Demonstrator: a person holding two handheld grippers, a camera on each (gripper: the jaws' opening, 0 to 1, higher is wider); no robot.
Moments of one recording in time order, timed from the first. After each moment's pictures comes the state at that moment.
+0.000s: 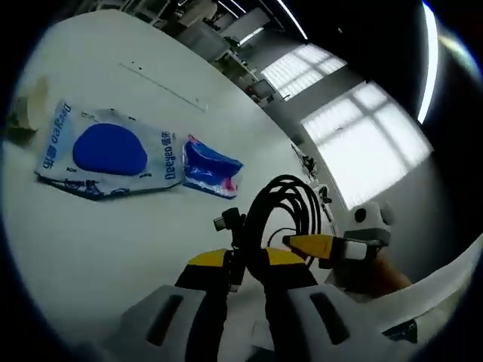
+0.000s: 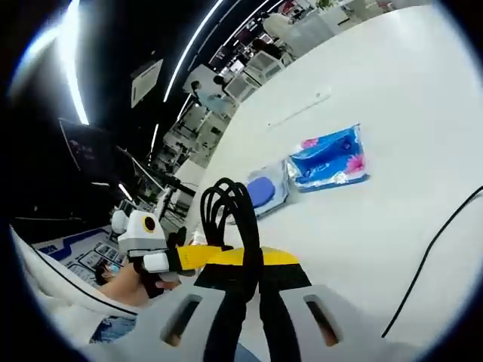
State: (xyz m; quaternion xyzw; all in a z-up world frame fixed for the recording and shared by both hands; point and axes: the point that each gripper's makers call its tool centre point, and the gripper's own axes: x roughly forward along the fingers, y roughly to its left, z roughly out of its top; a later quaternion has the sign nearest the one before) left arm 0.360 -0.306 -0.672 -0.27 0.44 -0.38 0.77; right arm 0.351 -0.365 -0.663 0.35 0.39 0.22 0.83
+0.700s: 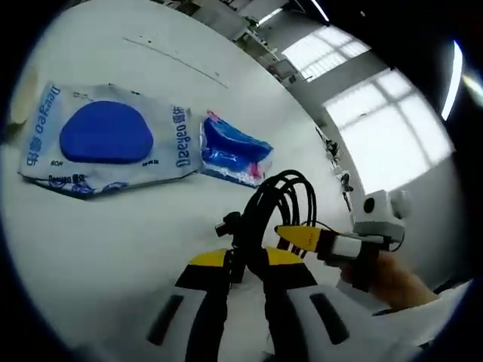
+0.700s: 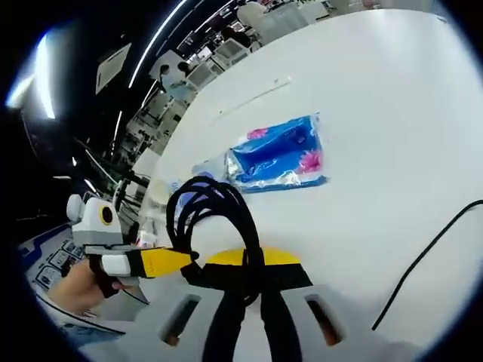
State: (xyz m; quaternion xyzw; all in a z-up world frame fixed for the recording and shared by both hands) left arm 0.375 -0.322 -0.717 -0.25 0.52 -0.33 0.75; right arm 0.381 -0.394 -0.729 0.26 0.44 0.14 0.85
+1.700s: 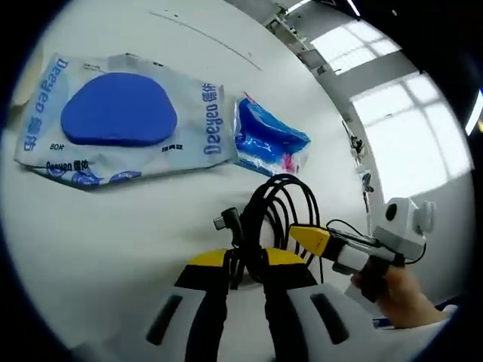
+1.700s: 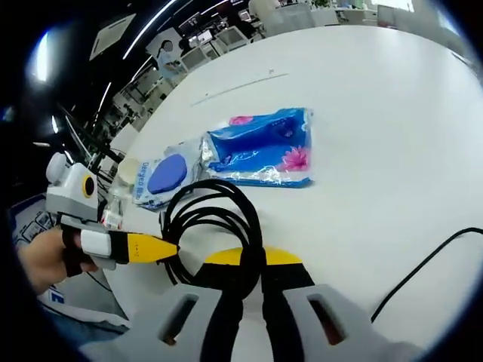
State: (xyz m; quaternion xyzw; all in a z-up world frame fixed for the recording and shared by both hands) left arm 0.383 -0.316 -0.746 -0.22 0.56 -0.28 0.75; right arm 0.385 -0.403 -0.752 0.19 0.46 0.13 0.86
